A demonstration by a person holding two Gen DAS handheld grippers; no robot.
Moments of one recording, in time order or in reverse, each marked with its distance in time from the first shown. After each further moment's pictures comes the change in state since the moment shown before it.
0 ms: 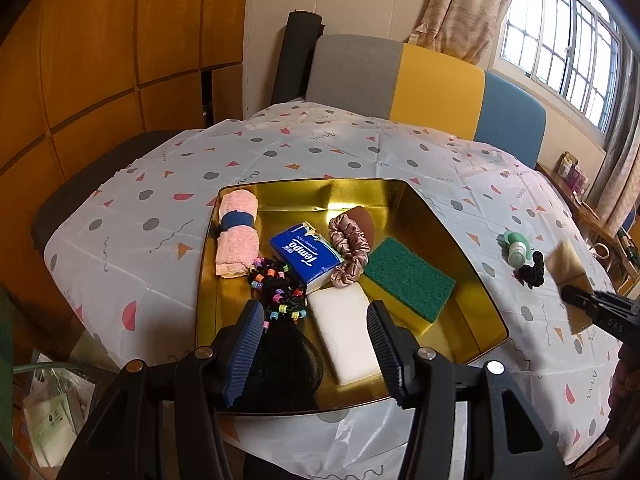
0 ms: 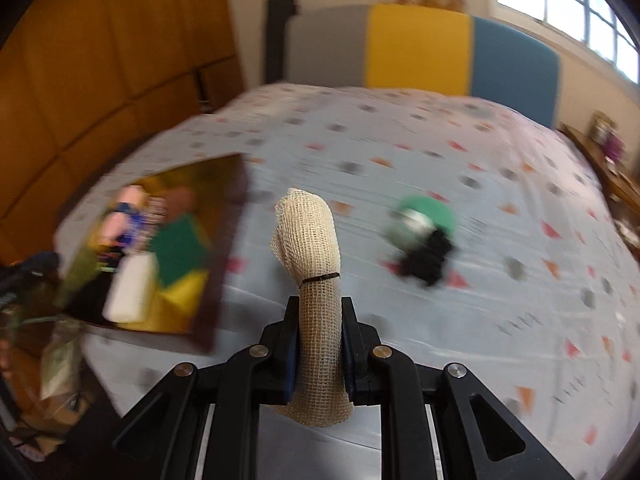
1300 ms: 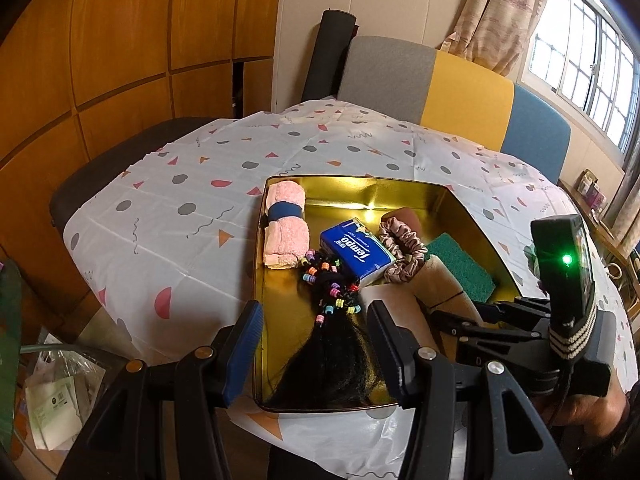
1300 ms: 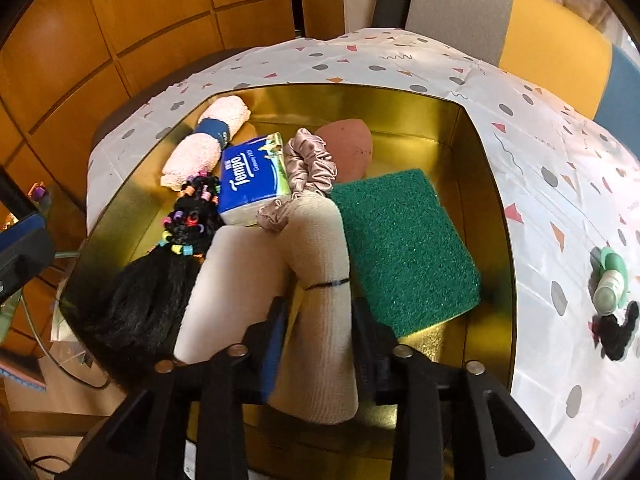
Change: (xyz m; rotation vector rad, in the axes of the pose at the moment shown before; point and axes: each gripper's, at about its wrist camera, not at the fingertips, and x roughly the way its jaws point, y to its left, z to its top) left arm 0.002 0.041 -0.006 -0.073 0.004 0.056; right arm 0.125 0.164 0.014 -0.217 0.205 0.124
